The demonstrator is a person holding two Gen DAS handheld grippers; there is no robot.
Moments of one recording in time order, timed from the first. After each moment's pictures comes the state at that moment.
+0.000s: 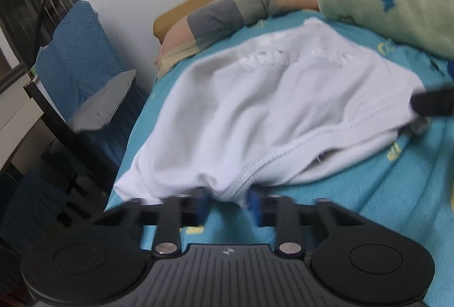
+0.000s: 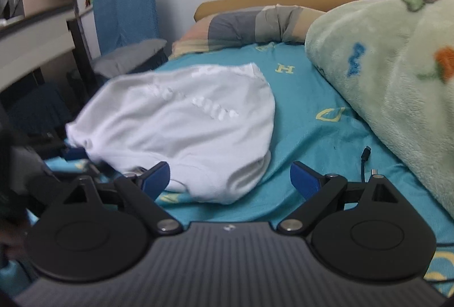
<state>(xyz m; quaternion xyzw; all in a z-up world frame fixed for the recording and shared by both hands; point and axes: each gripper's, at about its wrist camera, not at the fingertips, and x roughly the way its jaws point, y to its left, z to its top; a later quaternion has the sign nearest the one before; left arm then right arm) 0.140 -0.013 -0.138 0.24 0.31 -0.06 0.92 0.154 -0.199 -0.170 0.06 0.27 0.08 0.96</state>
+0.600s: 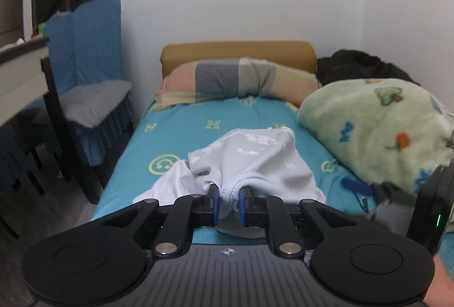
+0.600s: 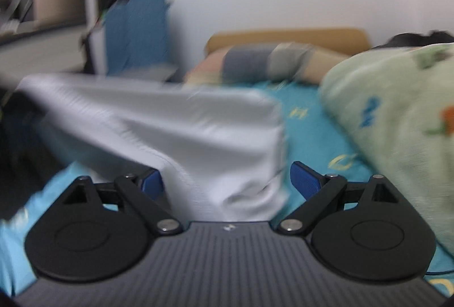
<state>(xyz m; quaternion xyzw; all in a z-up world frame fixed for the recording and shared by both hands) 0.040 0.017 0.024 0.06 0.26 -0.12 0.96 0.129 -0.173 -0.118 0.06 0.18 0.07 0.98</state>
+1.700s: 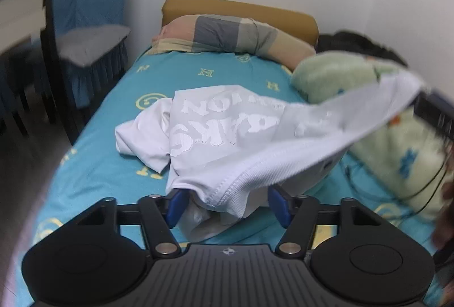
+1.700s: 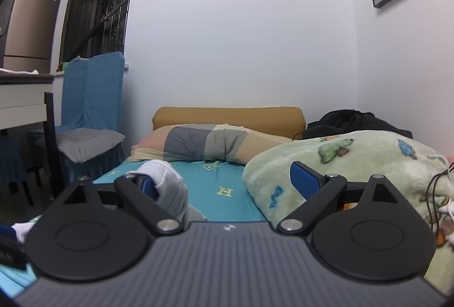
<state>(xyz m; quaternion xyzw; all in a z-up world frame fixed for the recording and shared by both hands) 0.036 0.018 -0.032 0.03 0.35 -0.12 0.93 0.058 -0.205 -0.041 -0.01 0.06 -0.04 1.00</state>
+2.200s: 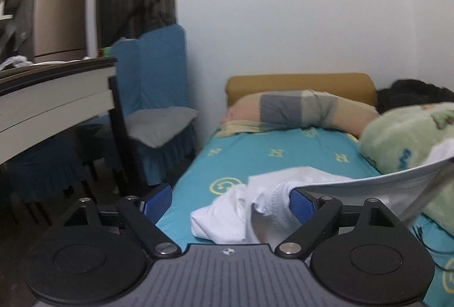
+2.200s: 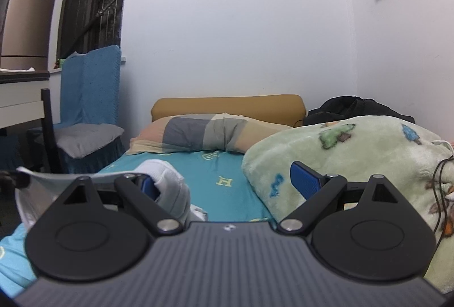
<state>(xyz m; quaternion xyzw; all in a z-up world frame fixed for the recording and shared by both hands) 0.032 0.019 -0.003 0.07 0.20 0.01 0.98 0.065 -0.209 -0.046 0.01 0.08 -0.04 1.00</state>
